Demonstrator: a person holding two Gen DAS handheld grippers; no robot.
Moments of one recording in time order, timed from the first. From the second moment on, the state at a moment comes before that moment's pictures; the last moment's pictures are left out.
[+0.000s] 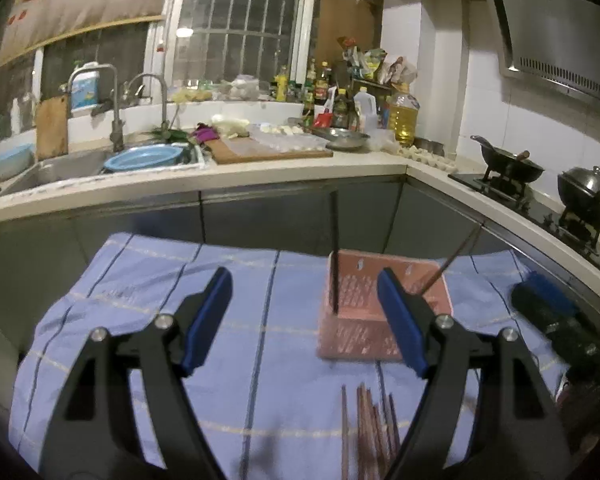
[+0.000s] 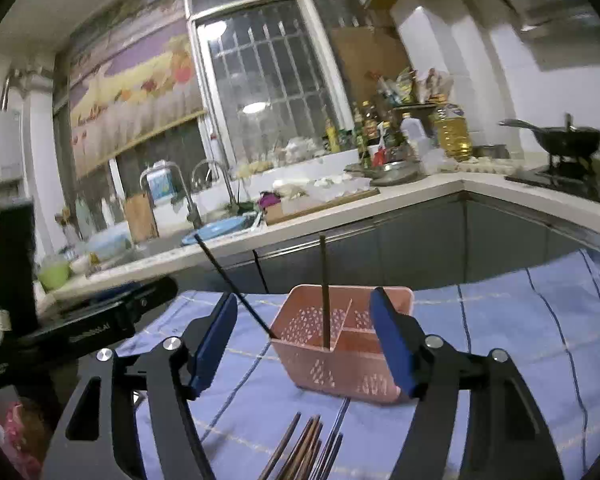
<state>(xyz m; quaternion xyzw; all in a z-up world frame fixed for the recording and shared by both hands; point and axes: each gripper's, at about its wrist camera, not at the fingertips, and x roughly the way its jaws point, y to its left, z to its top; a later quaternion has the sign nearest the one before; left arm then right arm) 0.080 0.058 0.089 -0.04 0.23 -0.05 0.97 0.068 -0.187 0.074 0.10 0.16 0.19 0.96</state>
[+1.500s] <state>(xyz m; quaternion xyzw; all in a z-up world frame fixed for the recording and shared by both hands) 0.032 0.032 -0.092 0.06 0.47 -0.12 0.88 0.003 -0.186 -0.096 -0.02 0.44 0.10 0.89</state>
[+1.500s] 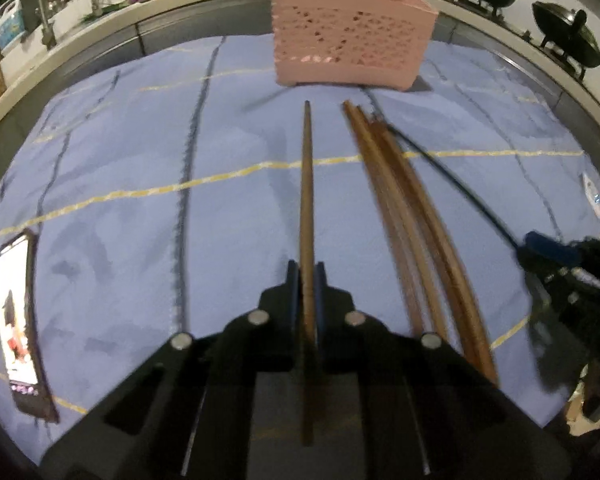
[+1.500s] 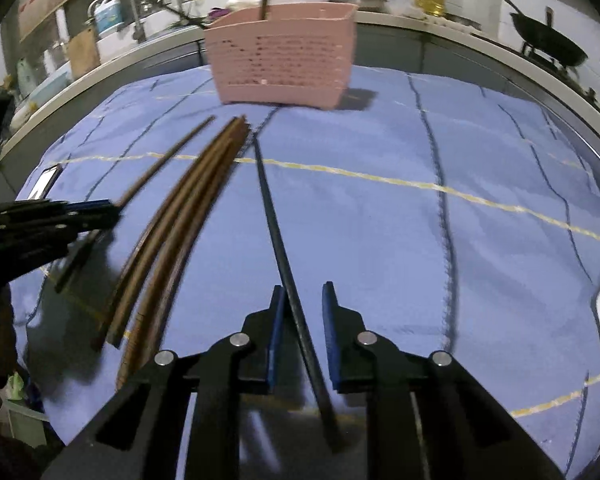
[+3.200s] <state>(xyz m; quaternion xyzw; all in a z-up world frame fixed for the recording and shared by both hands) 0.039 0.048 0.055 -0.03 0.31 -0.20 0.93 0.022 -0.198 0.046 0.06 0.22 0.21 0.95</state>
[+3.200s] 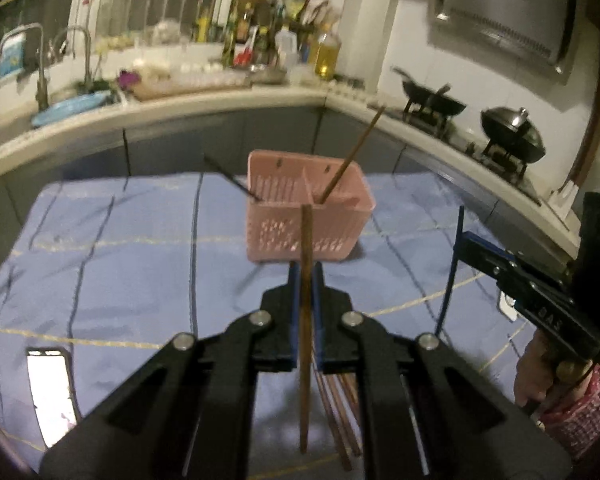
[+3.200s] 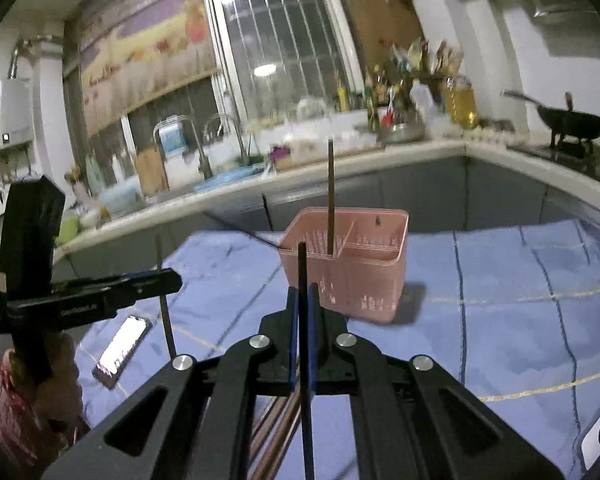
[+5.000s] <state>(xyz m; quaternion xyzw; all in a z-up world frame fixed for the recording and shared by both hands) 0.118 0.010 0.095 -0.03 0.22 -0.10 0.97 0.085 -0.158 0.086 0.04 0.12 0.21 0.97</state>
